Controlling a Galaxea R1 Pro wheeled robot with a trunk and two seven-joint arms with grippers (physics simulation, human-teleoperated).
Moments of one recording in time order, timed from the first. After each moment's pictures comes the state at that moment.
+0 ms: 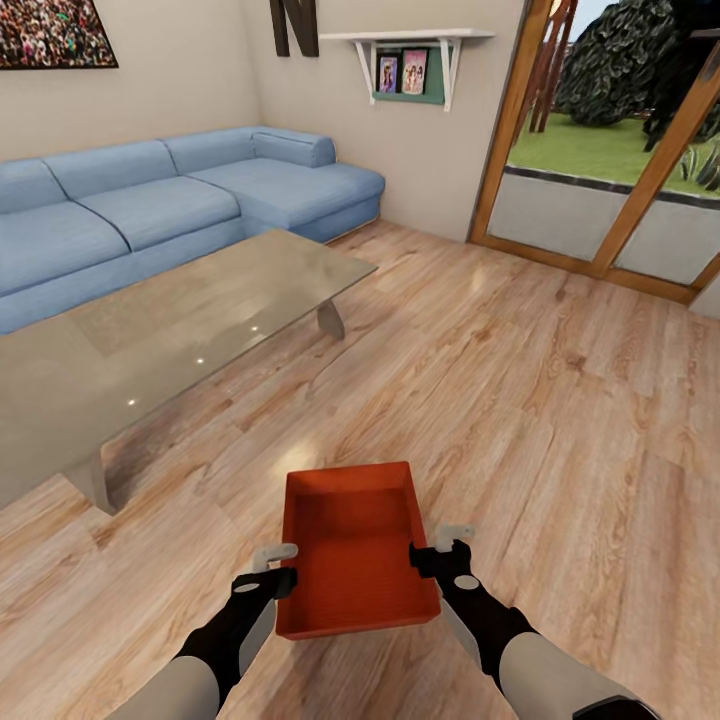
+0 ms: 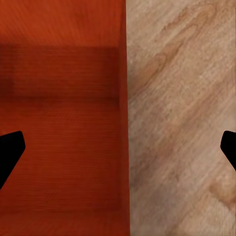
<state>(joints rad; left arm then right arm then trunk) -0.60 -0.13 -0.02 -0.43 0.10 0.15 0.26 -0.69 0.10 0.21 -0.29 -0.05 -0.10 -0.15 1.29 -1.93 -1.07</state>
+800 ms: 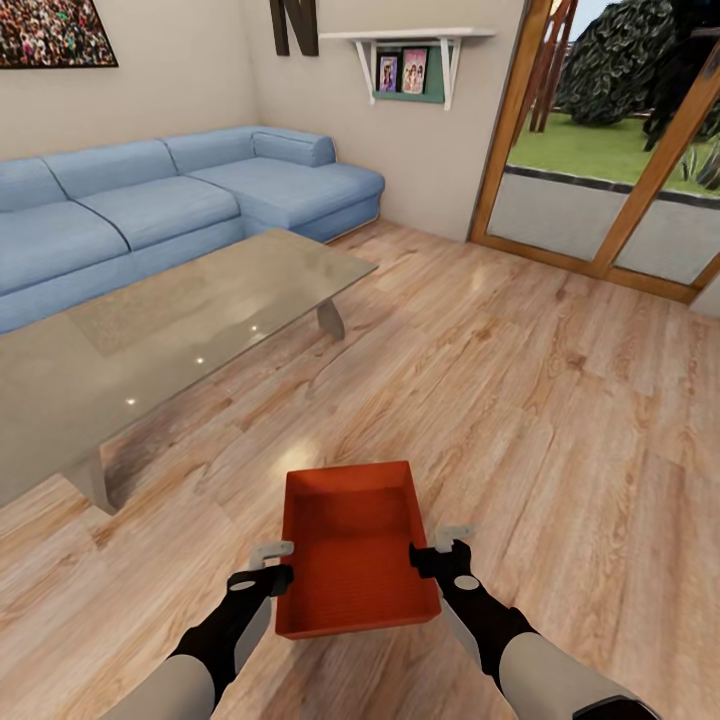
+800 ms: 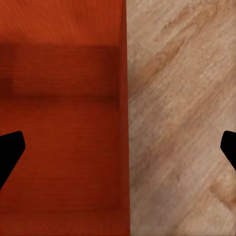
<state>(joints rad) -0.60 -0.11 -0.02 -0.44 0.11 0.15 0.26 -0.69 0.10 0.21 -0.29 -0.05 -0.10 -0.15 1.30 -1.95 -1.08</state>
